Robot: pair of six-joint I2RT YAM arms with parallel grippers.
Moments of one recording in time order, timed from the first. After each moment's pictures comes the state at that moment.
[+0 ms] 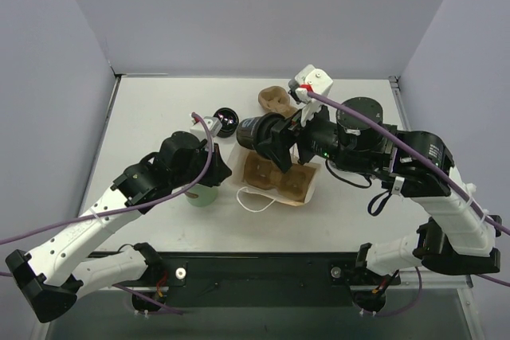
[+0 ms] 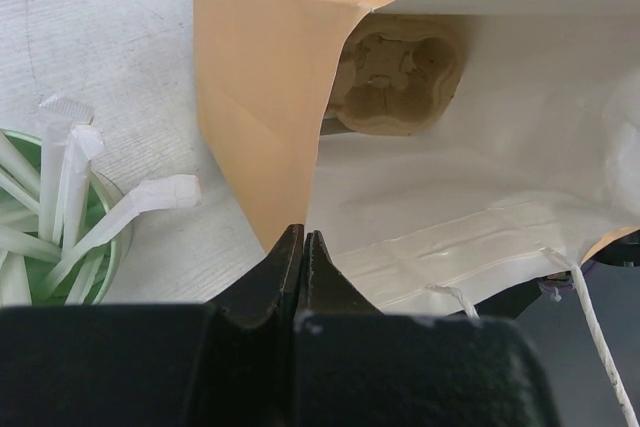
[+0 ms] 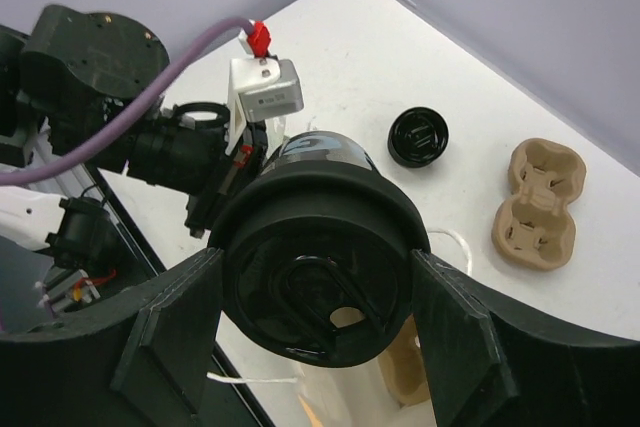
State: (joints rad) left arm -0.79 1.00 1.06 -0.63 0.00 -0.52; right arm 1.16 1.33 2.06 -1.02 0.31 0.09
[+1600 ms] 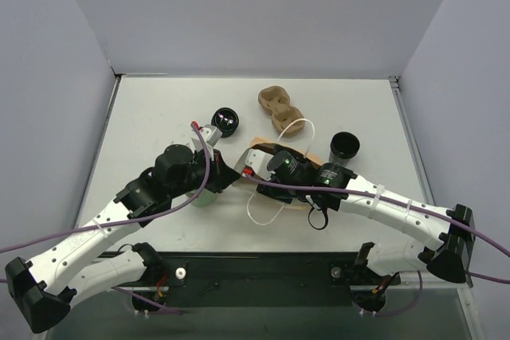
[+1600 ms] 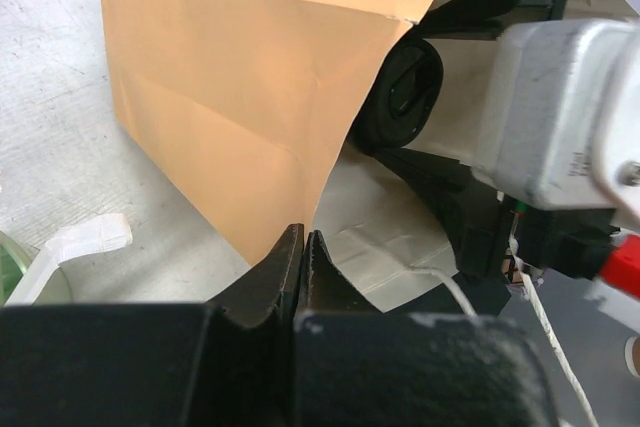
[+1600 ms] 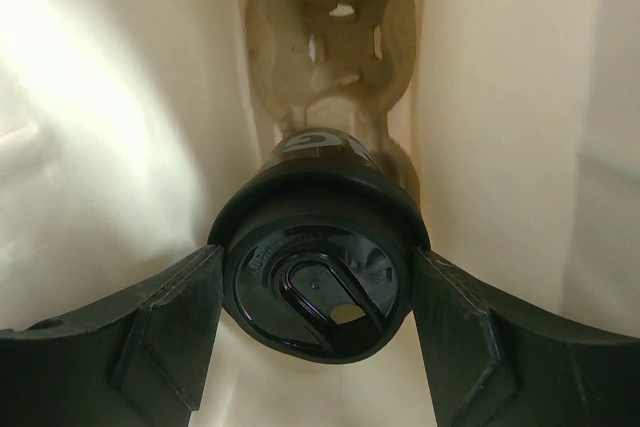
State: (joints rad) left arm -0.79 0.90 0.85 -0.32 0.11 -0.52; right arm 1.05 1.25 1.10 -0.71 0.43 -0.38
